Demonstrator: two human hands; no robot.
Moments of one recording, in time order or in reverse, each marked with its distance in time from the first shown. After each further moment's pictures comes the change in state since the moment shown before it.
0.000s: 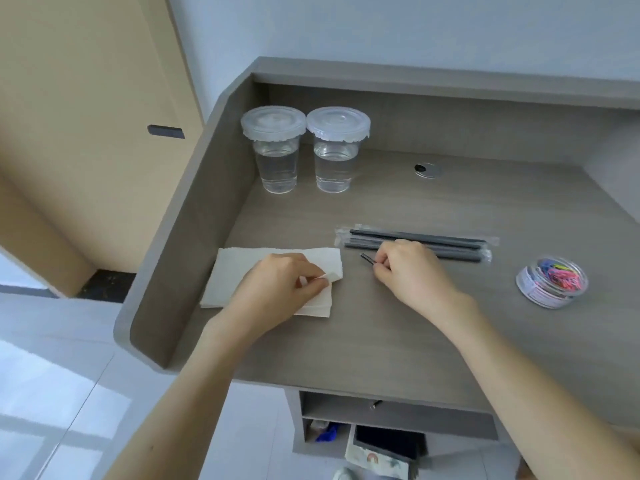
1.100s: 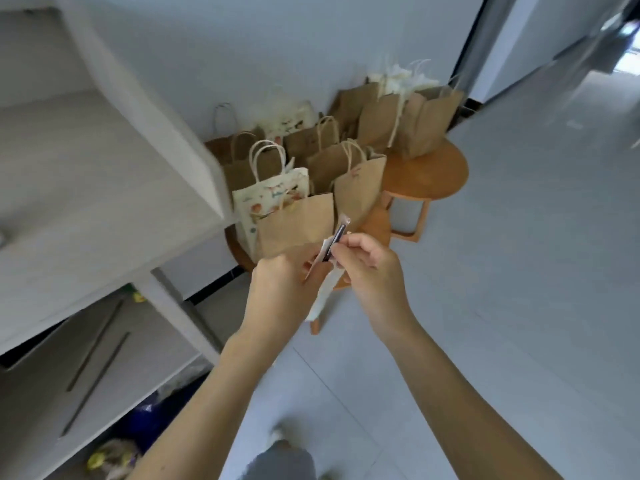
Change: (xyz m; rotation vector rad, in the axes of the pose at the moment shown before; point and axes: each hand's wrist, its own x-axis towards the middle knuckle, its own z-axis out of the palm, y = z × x) left_hand -0.102 0.479 0.300 -0.382 -0.228 0.537; right_hand -0.429 0.325 -0.076 1.104 0.853 0.820
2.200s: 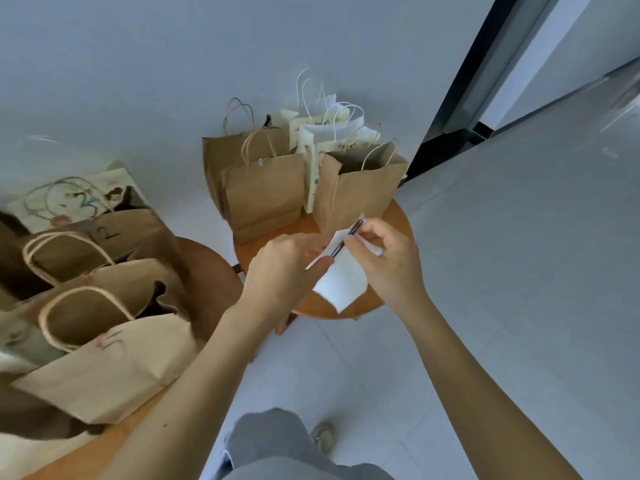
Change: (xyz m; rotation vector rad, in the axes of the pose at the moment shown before) left_hand 0.524 0.142 0.444 0.073 -0.048 0.037; right_hand 0.608 0.028 -0.400 -0.500 -0.108 -0.233
